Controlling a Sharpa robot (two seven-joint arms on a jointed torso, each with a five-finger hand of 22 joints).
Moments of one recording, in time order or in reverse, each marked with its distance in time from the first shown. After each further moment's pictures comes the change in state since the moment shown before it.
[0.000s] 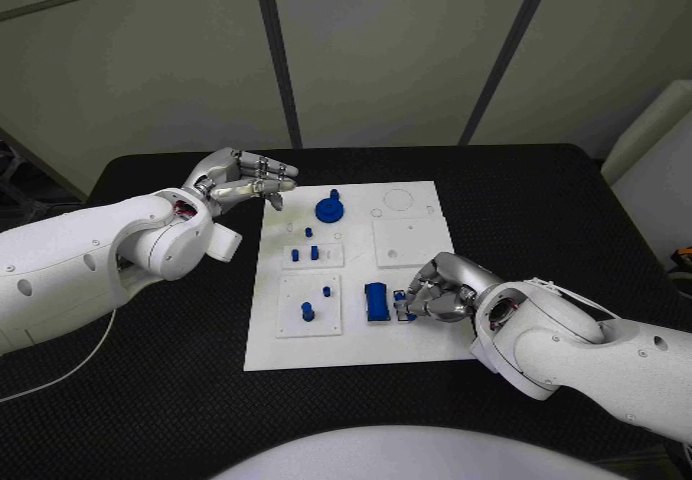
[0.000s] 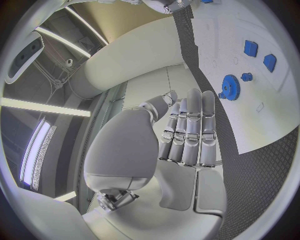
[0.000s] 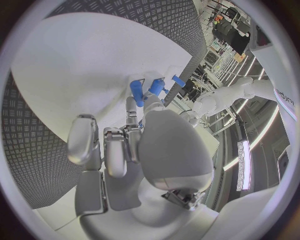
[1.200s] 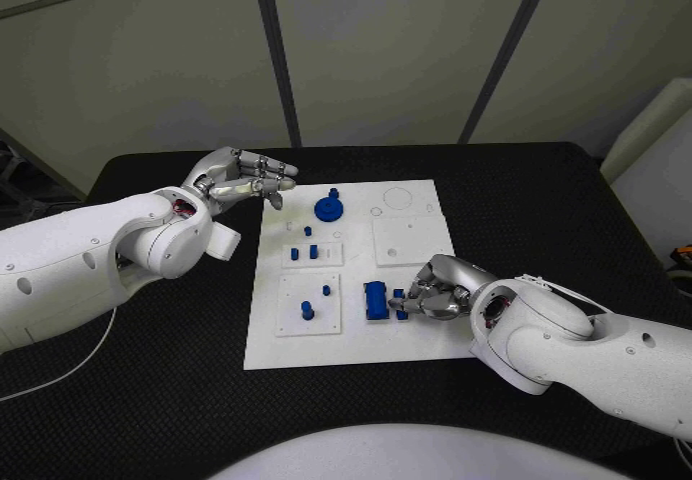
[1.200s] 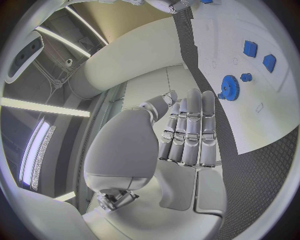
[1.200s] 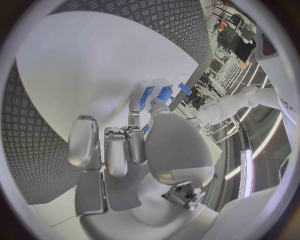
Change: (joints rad) left arm 0.000 0.001 0.000 -0.004 0.000 0.006 -0.006; left_hand 0.000 0.000 0.000 0.000 0.000 0.000 0.000 0.000 0.000 0.000 0.000 0.004 0.000 0.000 0.000 0.000 -0.001 0.000 0.000 0.000 0.000 0.001; right arm 0.000 0.021 -0.001 -0.019 -0.050 0.068 -0.048; right_hand -0.193 0.004 -0.130 0.005 -0.027 0.021 -0.017 0.055 0.058 -0.006 -0.009 0.041 0.000 0.000 -0.014 0.000 0.000 0.000 0.011 -0.011 0.012 0.021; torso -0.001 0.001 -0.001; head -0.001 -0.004
